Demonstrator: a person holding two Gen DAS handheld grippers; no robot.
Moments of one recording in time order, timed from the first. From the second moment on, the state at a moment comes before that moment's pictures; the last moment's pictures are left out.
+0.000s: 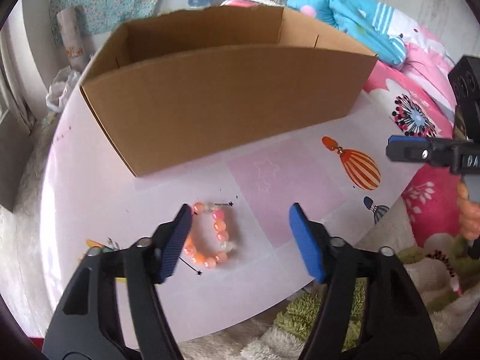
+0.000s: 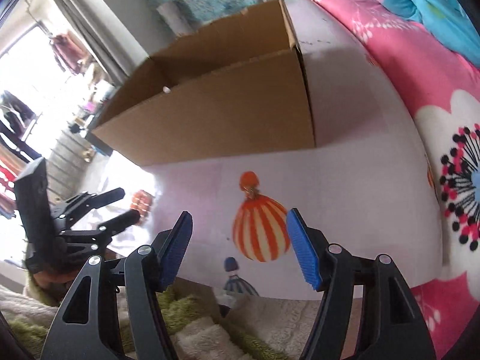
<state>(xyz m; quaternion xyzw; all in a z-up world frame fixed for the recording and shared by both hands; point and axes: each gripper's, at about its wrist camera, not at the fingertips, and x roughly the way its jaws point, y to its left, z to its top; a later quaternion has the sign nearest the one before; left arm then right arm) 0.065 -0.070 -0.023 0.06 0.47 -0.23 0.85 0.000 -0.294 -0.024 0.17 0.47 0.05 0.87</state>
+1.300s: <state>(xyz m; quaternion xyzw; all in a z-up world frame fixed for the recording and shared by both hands) 0.082 -0.087 -0.056 0.08 0.49 -0.16 0.85 0.024 -0.286 -0.031 0.16 0.47 0.02 0.87</state>
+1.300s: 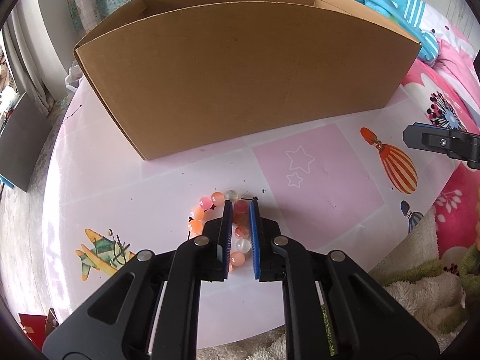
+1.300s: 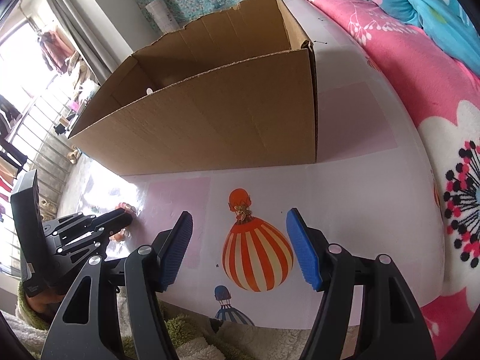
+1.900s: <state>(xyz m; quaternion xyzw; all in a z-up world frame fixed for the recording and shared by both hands) 0.079 -0.078 -0.053 0.08 0.49 -0.16 0.85 0.030 -0.261 -0.039 0.08 0.47 0.02 0.88</state>
